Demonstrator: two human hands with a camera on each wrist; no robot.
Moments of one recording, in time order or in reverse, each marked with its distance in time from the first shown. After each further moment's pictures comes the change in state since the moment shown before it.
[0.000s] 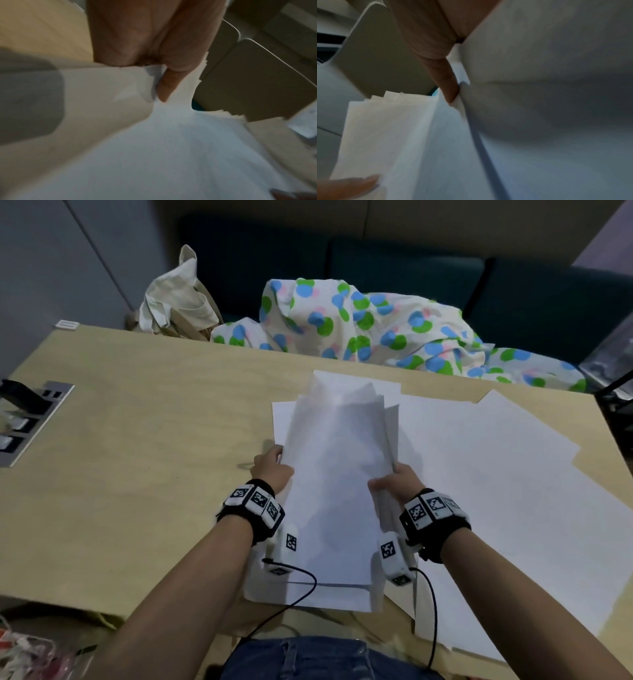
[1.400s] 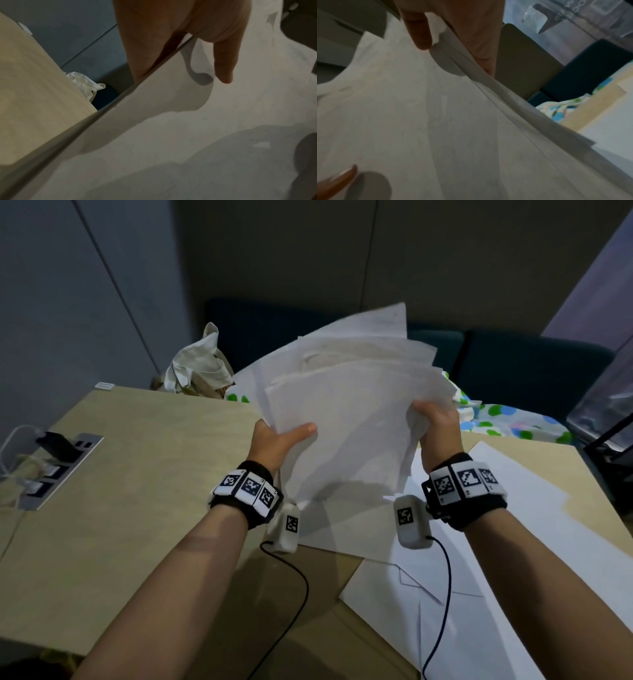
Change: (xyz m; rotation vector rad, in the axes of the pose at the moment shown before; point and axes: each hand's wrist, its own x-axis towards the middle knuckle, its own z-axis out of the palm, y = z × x) left_hand -0.068 0.126 -0.058 -0.681 0.103 0.464; right_hand -0.056 -0.143 -0.056 0.773 0.178 -0.721
